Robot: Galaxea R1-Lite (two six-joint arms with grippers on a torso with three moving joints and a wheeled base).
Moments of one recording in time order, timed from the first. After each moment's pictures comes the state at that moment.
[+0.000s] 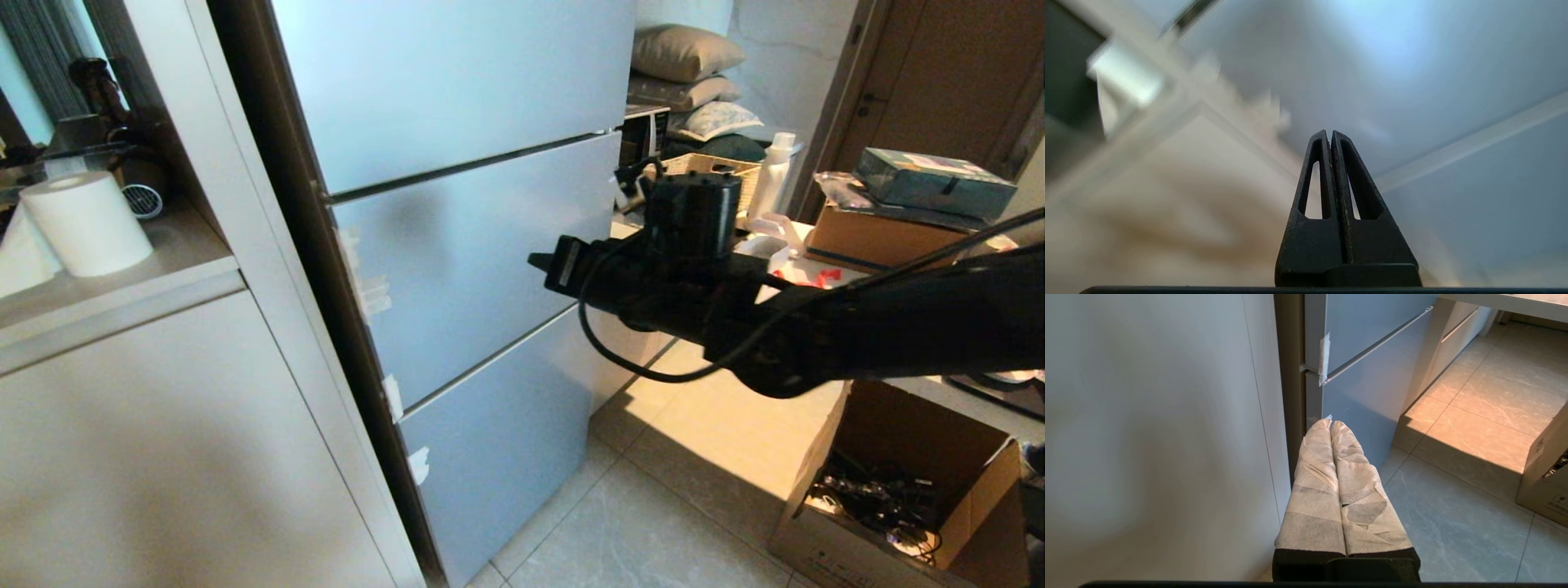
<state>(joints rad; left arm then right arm) 0.00 0.00 0.00 0.00 0.00 0.00 0.64 2.01 -1.41 -0.57 0.12 0.52</state>
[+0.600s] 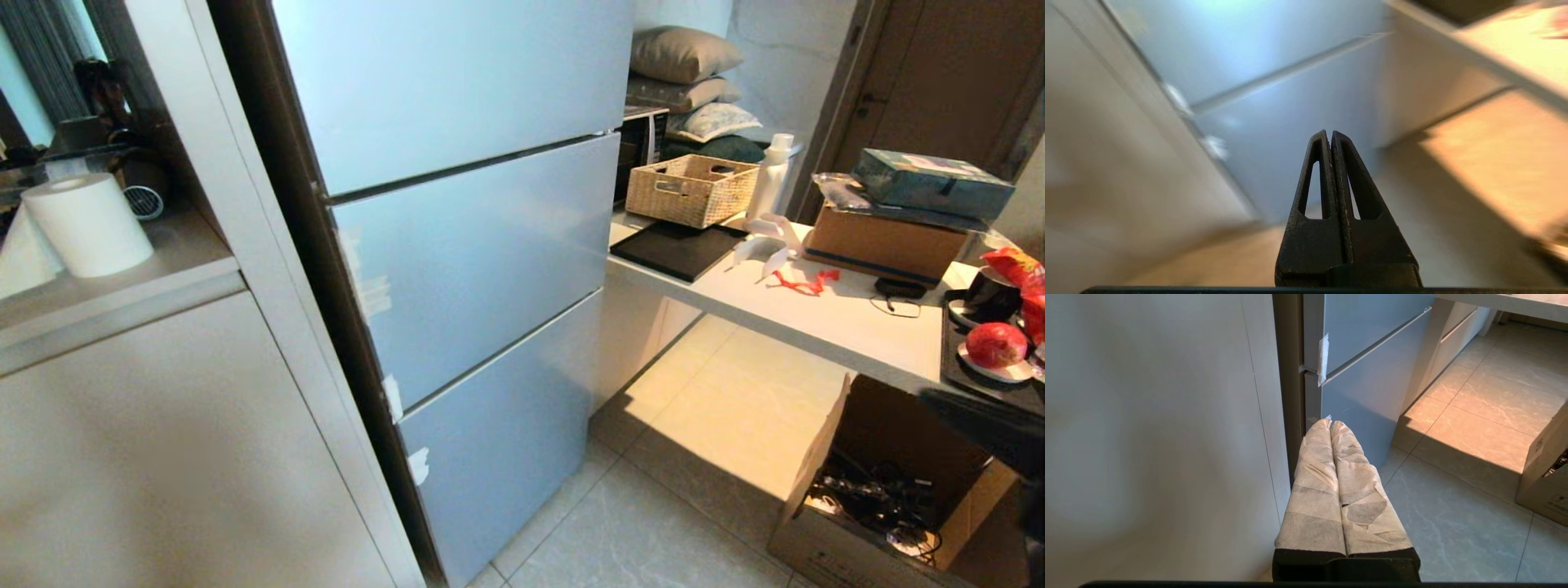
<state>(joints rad) 0.00 0.00 0.00 0.00 0.00 0.00 0.29 0.88 -0.38 -0.42 0.07 0.11</state>
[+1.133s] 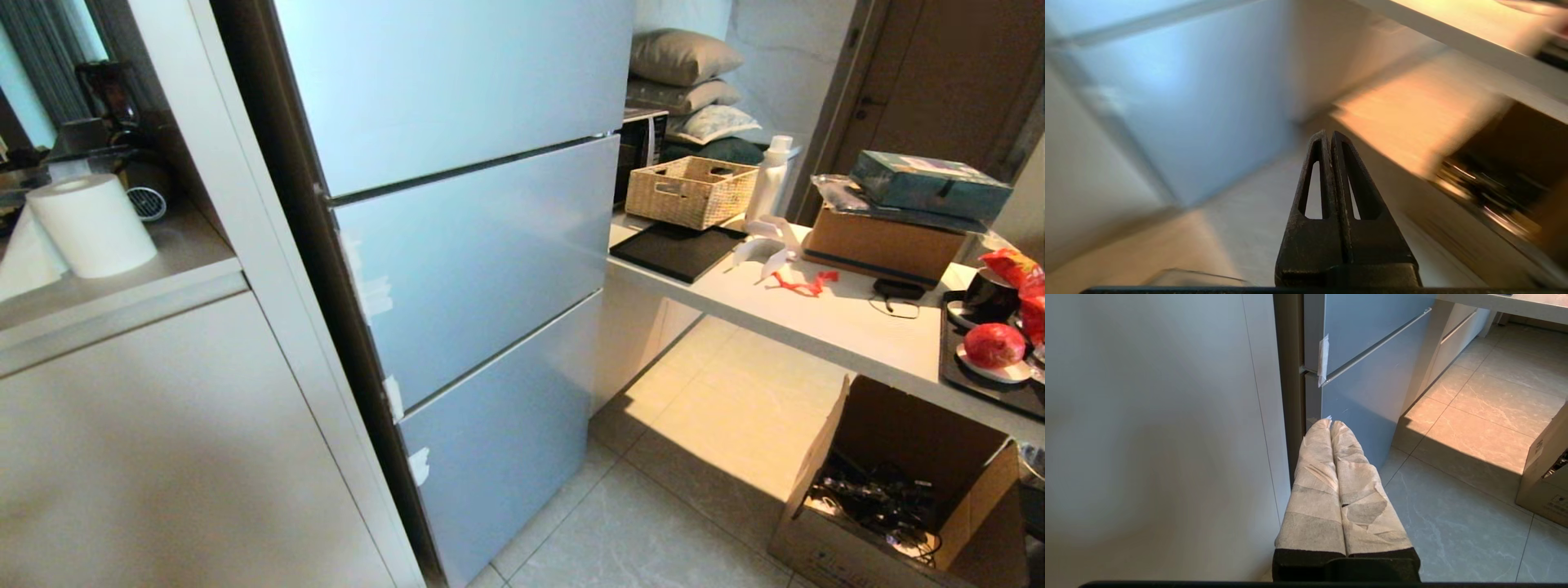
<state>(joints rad) 0.00 0.00 0.00 0.00 0.00 0.00 0.02 0.11 -0.04 0.02 0.04 -0.02</state>
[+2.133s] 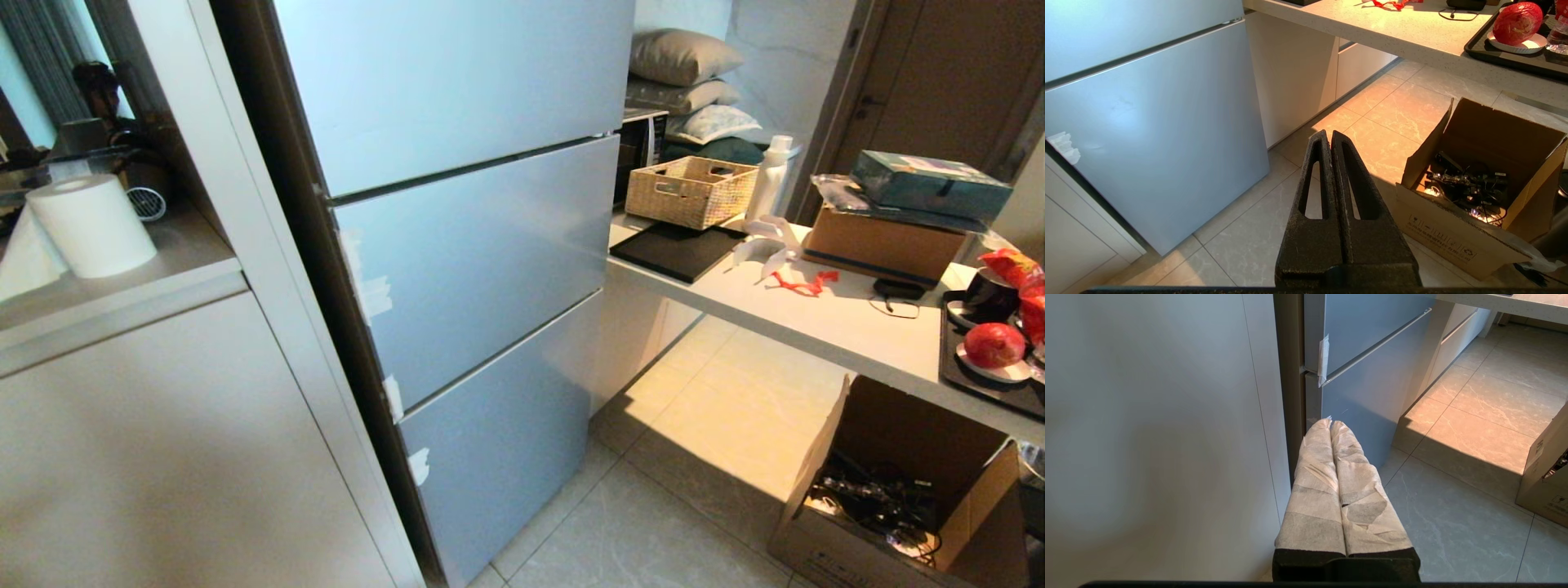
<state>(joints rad) 0.00 0.00 0.00 0.00 0.00 0.00 0.00 0.00 0.00 -0.01 -0.03 0.04</state>
